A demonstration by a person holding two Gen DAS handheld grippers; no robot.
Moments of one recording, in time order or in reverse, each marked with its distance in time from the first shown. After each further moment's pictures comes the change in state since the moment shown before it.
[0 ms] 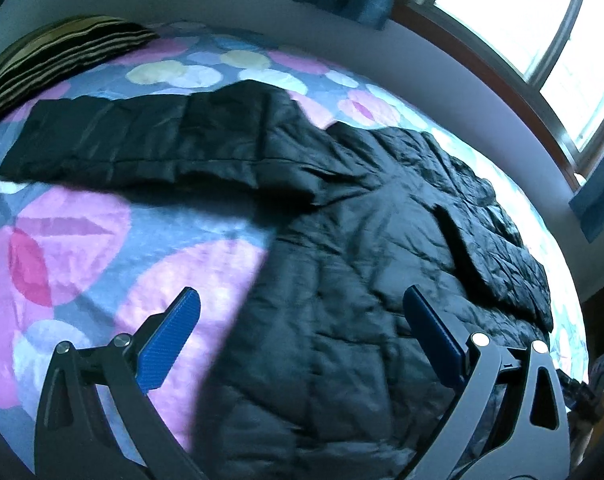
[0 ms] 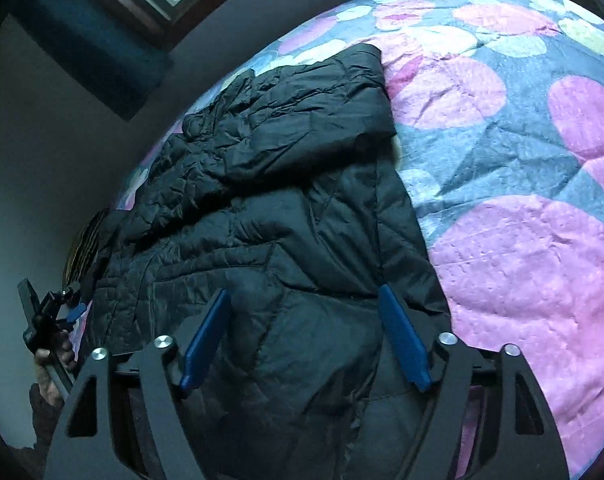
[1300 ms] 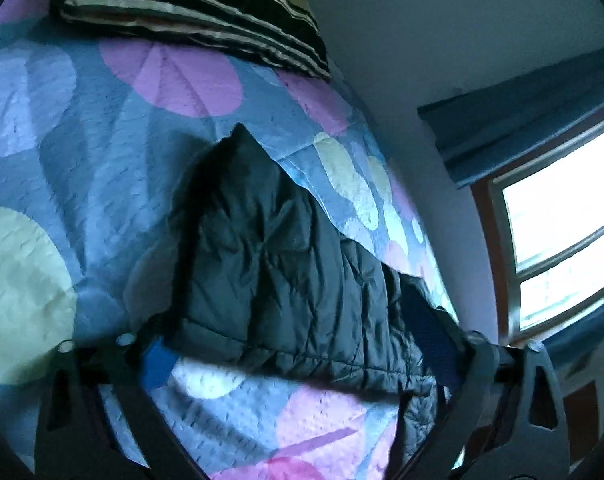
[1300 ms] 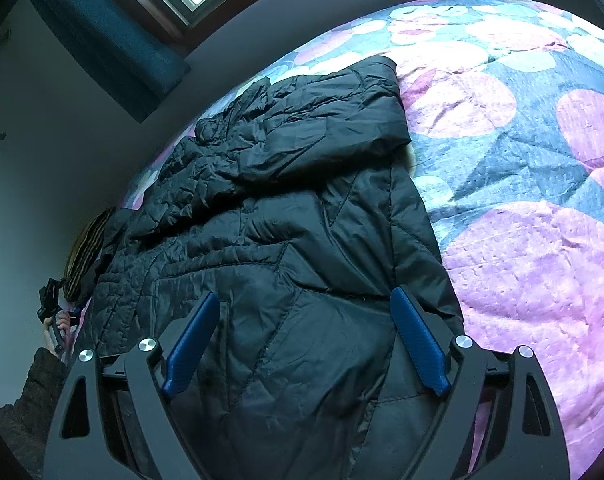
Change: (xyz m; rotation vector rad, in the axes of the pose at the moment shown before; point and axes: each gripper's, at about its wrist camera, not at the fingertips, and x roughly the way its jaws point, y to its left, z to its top) left arm 0.012 0.303 0.107 -0.540 -0.085 -0.264; right arm 0.001 0.002 -0.008 -0.035 -0.064 0.020
